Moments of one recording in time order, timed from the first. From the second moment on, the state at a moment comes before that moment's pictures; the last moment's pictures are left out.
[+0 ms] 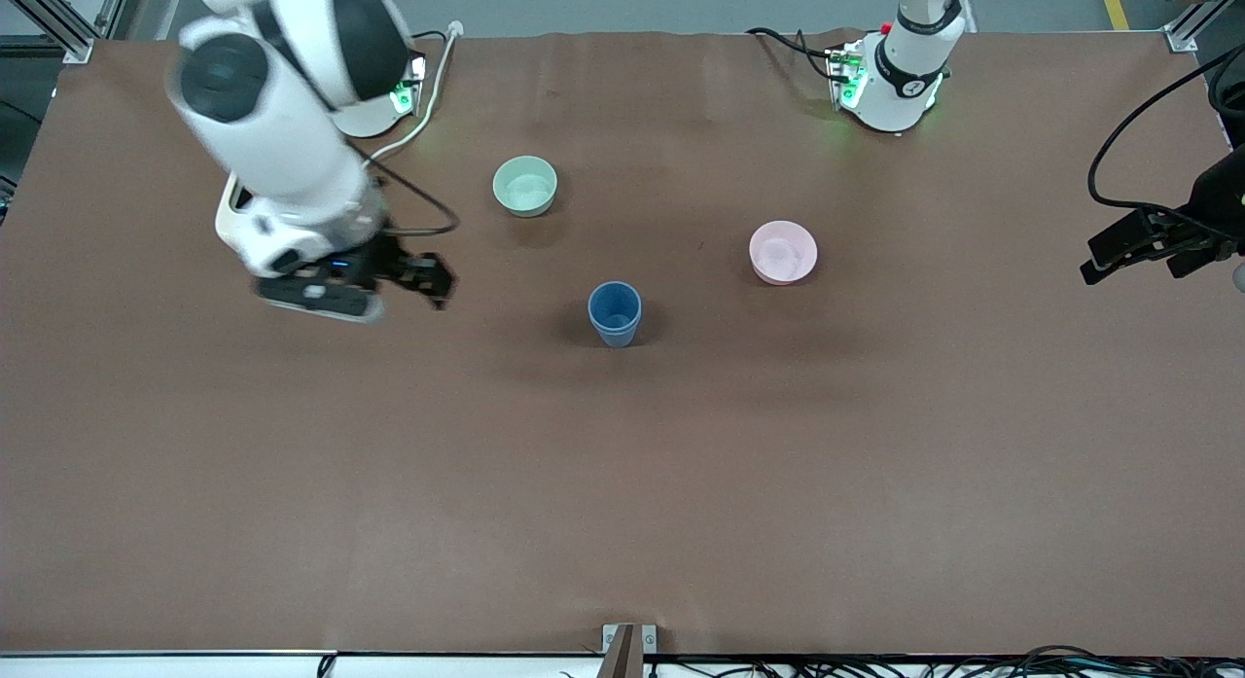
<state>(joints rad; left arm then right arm) -0.11 0.07 0.09 -1.48 -0.05 1.63 -0.10 0.44 0.10 -0.07 -1.69 -0.01 1.87 0.65</state>
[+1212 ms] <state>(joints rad) -0.07 0.06 0.05 -1.47 -0.05 1.63 -0.04 -0.03 -0.01 -0.07 -1.46 -0.03 1.46 -0.02</state>
